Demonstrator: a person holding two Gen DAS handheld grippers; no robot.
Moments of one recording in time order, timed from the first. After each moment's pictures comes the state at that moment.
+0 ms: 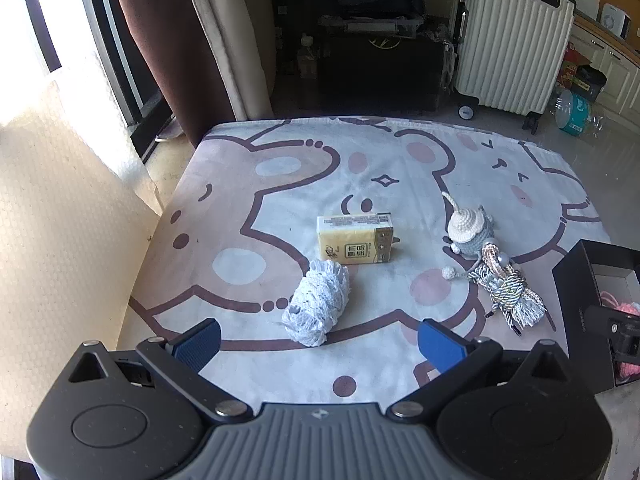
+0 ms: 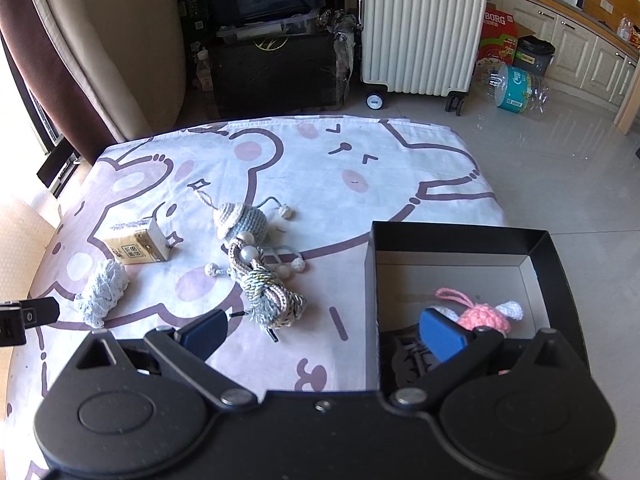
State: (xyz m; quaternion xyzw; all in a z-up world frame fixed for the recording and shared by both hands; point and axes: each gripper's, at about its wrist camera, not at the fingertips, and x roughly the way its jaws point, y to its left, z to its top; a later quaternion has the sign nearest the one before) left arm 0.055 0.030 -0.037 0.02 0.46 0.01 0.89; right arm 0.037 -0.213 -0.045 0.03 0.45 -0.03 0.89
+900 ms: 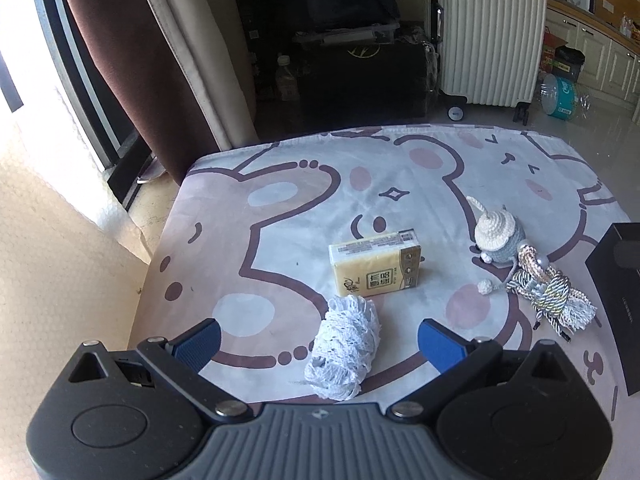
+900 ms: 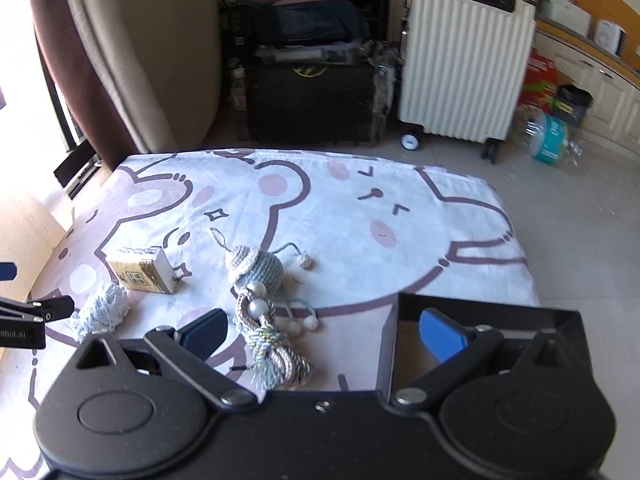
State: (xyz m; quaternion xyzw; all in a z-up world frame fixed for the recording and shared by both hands) left arm 0.091 0.043 -0.075 0.08 0.43 -0.03 0.90; right arm 0.078 -0.214 -0.050 -0.01 0.40 0.04 0.91
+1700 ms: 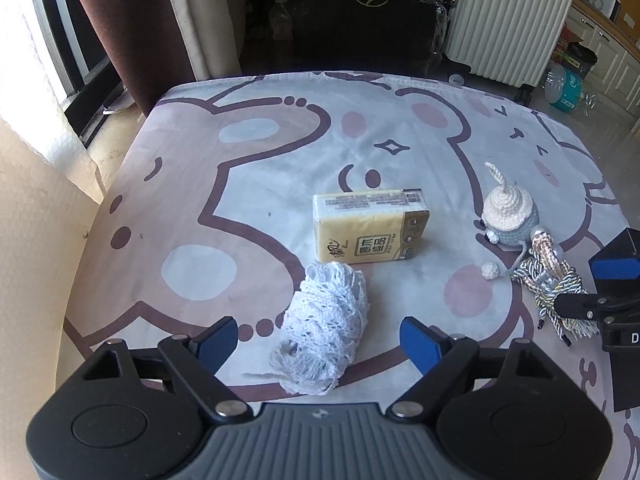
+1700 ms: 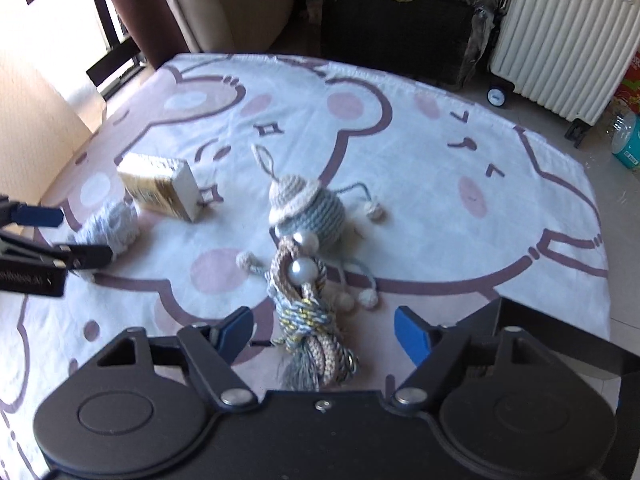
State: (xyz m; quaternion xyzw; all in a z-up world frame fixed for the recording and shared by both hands) left arm 0.124 0.051 -0.115 0.01 0.50 -0.04 0.86; right arm 0.129 -0.182 -0.106 -0.08 0.51 0.13 0.85
